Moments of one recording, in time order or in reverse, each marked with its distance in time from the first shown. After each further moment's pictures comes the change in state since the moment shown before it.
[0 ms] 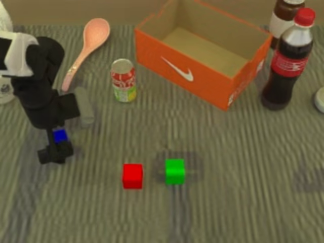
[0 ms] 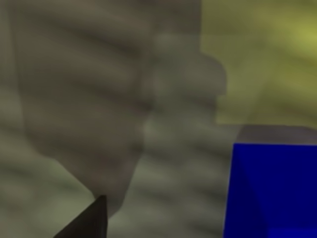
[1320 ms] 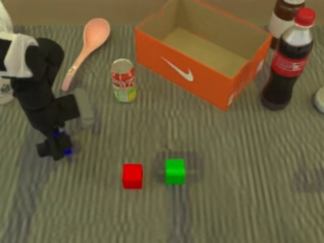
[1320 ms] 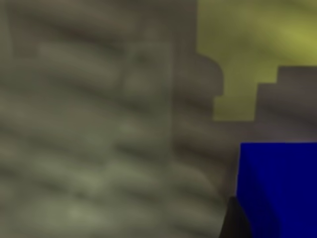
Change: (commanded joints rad) left arm 0.000 0.003 -0.003 0.005 0.000 0.000; right arm 0.000 0.000 0.000 0.000 0.000 0.000
